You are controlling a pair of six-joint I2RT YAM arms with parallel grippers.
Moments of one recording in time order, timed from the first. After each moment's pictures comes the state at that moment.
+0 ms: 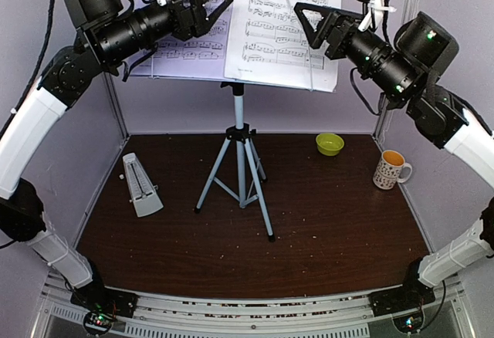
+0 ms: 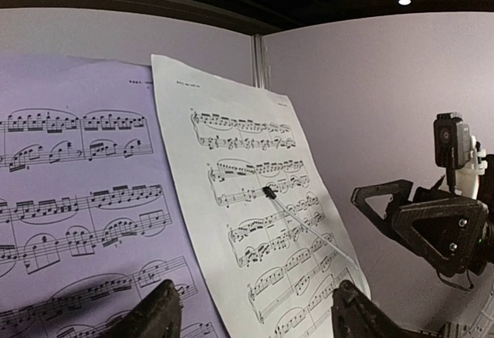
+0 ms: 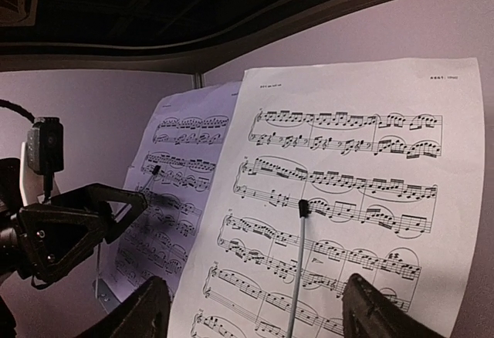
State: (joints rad) left arm -0.92 1.54 2.10 -0.29 0.00 0.04; right arm 0.94 1.33 1.64 0.10 0.20 0.05
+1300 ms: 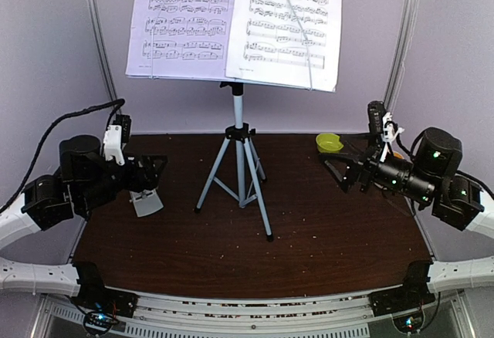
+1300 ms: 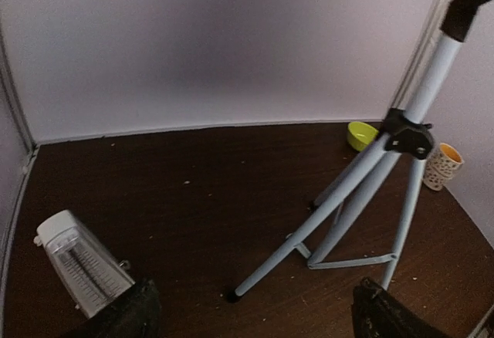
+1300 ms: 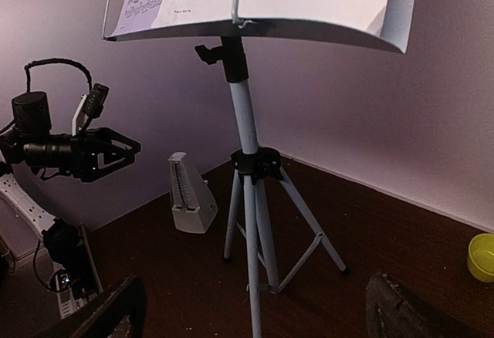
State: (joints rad) left arm -0.91 0.76 0.83 -0.33 -0.44 -0.34; right arm 0.93 0.75 0.83 -0.07 0.05 0.15
